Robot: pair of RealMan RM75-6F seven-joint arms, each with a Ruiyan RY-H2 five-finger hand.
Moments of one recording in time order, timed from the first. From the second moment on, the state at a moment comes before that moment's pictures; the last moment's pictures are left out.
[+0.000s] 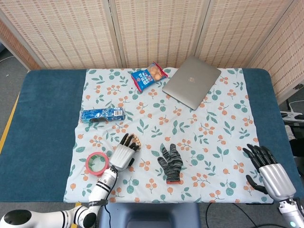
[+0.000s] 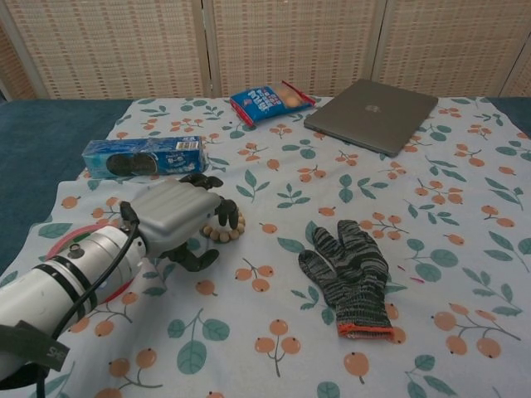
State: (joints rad) left arm -0.64 -1.91 -0.16 -1.30 1.23 1.06 0.70; right arm 0.08 -1.03 -0.07 -1.64 -1.70 1.47 0.02
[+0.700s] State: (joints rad) left arm -0.66 -1.98 -0.14 -1.13 1.25 1.12 0.70; right arm 0.07 -1.02 -0.07 -1.64 -1.70 1.48 0.03
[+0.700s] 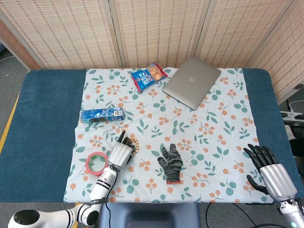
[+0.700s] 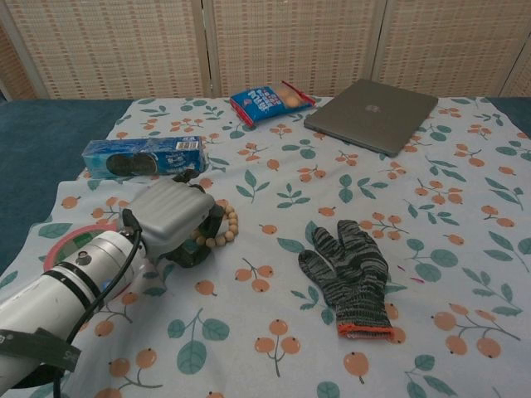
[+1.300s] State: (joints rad) left arm -0.63 -1.92 -0.26 -1.28 1.23 1.21 0.52; right arm 0.08 -1.03 -0.07 -1.64 -1.72 1.47 0.02
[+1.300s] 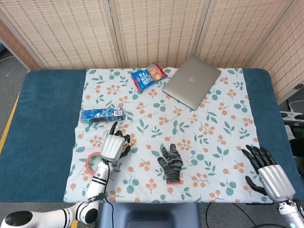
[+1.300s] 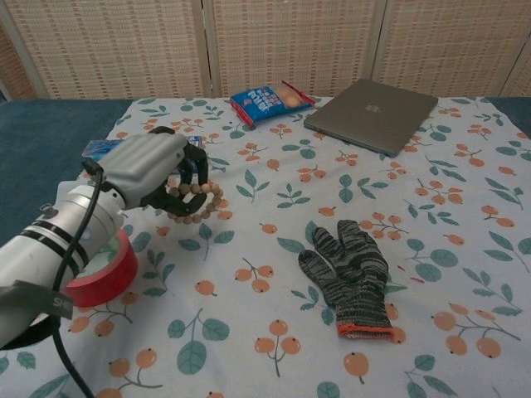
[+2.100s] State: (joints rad) left arm -0.62 -1.71 -0.75 -1.60 0.20 1.08 0.46; right arm 0.08 -1.03 -0.09 -1.65 -1.74 1.47 0.02
